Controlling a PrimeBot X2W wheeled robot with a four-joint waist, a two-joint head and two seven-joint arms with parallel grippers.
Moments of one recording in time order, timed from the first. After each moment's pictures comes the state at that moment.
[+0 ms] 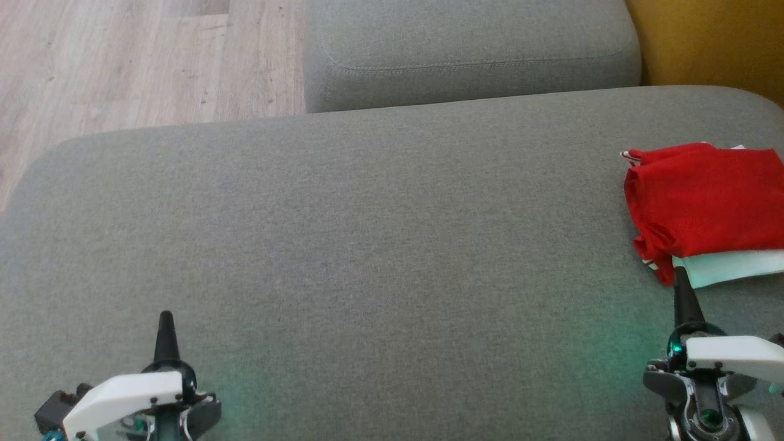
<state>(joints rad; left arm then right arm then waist) -0.05 0.04 0.02 0.32 -1.39 -0.09 0.04 -0.05 -0.04 -0.10 0.32 1.30 0.13 0.04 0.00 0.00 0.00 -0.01</state>
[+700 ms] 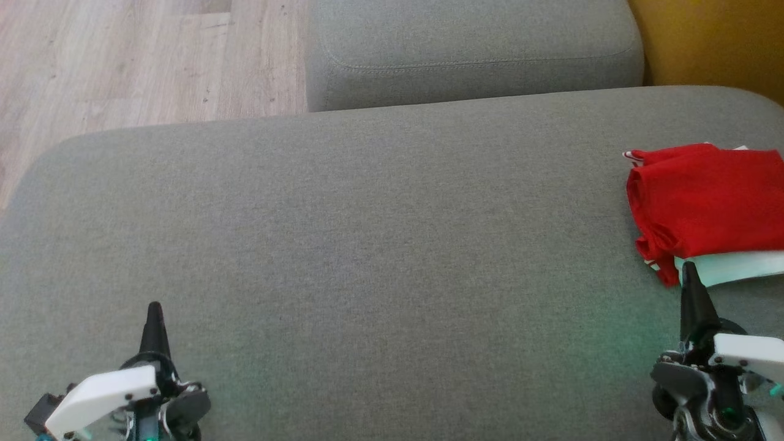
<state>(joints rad) -0.06 0.04 0.07 0.29 -1.55 -0.12 0.09 -0.05 -0.04 -0.13 0.29 1.53 0.13 0.09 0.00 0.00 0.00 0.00</state>
